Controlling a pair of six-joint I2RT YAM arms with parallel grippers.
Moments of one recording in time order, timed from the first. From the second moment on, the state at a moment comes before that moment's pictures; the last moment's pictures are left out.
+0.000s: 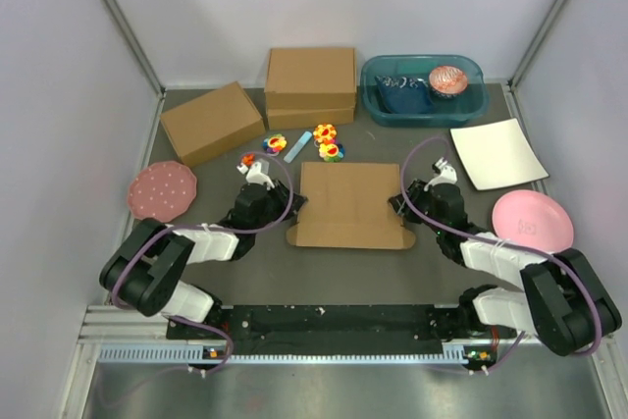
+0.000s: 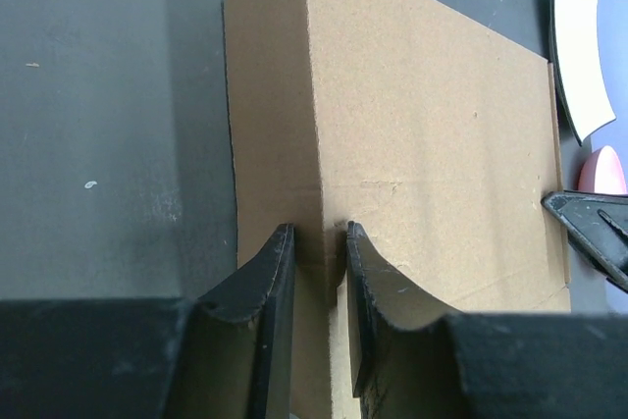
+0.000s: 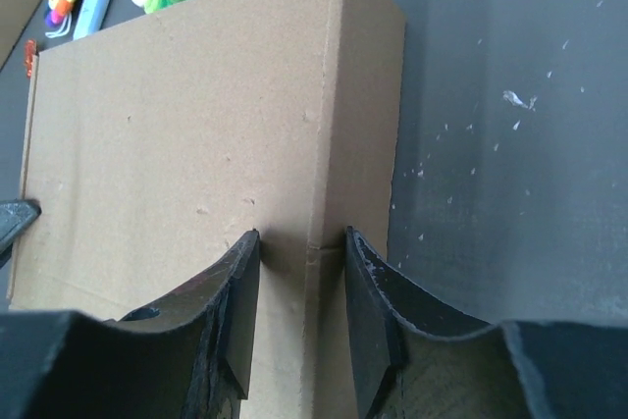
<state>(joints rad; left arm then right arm) -0.52 1.45 0.39 0.64 0.07 -0.83 0.40 1.21 0.32 0.39 -0.03 0.66</state>
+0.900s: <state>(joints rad) -0.52 0.88 0.43 0.08 -0.07 -0.73 0.35 0.74 0.41 -0.11 -0.12 0.61</state>
